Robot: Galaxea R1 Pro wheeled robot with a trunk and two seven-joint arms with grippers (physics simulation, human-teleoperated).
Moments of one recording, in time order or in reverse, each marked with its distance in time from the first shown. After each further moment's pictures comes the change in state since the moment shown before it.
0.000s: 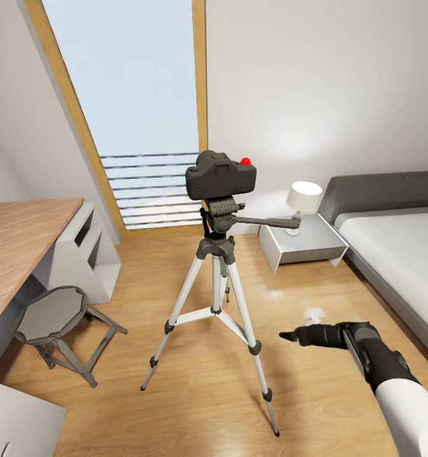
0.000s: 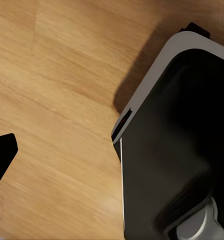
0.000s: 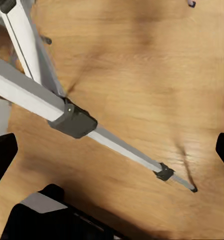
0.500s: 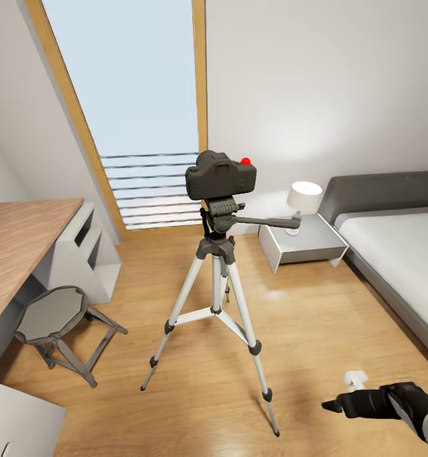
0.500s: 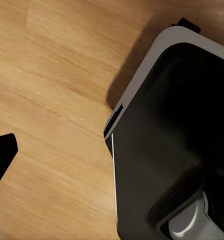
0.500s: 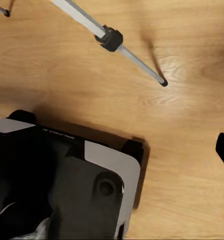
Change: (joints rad) left arm 0.000 -0.021 0.000 0.000 -0.002 -0.002 -0.001; right arm 0.000 -0.178 0.007 0.582 0.076 -0.301 -0.033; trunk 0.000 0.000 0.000
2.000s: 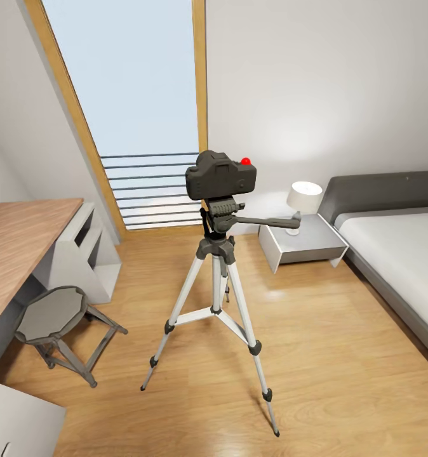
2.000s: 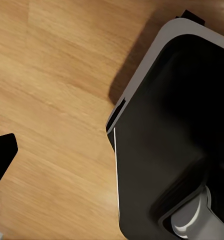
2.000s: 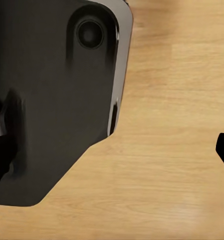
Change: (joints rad) left arm 0.008 -0.009 0.000 0.002 -0.001 0.001 0.013; right arm 0.469 0.212 -0.005 0.174 -0.038 -0.342 -0.584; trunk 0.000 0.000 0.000
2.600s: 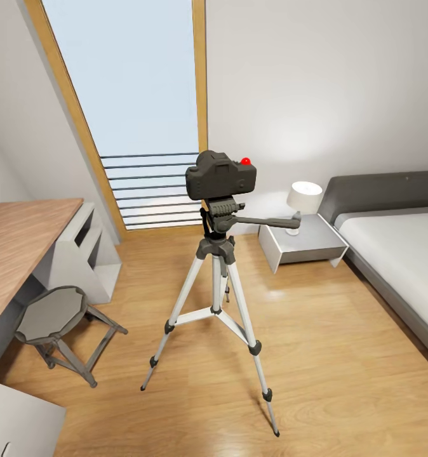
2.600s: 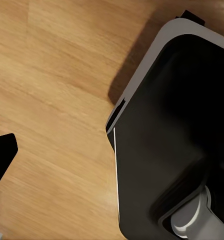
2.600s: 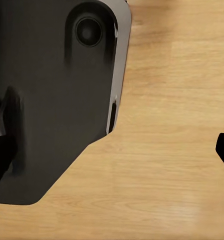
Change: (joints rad) left arm 0.001 0.001 0.001 0.000 0.000 -0.001 -0.002; right arm 0.002 -0.001 0.000 0.000 0.000 0.004 -0.004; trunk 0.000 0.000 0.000
